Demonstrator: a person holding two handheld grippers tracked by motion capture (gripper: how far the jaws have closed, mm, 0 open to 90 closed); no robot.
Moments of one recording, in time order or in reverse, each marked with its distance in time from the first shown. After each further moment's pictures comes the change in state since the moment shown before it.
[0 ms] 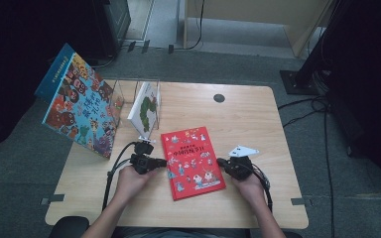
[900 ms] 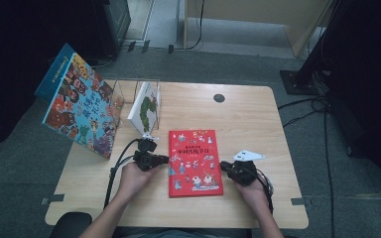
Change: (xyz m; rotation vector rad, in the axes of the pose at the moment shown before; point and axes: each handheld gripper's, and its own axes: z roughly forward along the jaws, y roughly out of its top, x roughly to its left) left arm -0.007 0.005 0.002 -0.016 0.032 0.041; right arm 0.004 -0.008 -0.017 -0.031 -0.016 0.062
